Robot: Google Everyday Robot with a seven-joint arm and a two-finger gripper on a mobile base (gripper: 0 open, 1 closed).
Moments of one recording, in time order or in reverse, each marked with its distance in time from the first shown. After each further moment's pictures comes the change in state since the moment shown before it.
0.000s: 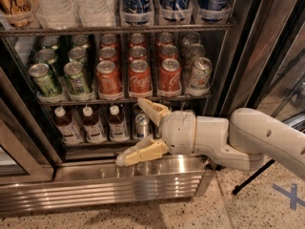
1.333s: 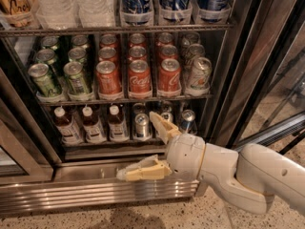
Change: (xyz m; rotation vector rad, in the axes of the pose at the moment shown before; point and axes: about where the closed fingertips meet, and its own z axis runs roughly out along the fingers) arm 0.019 0.023 -0.021 0.154 -0.051 0.017
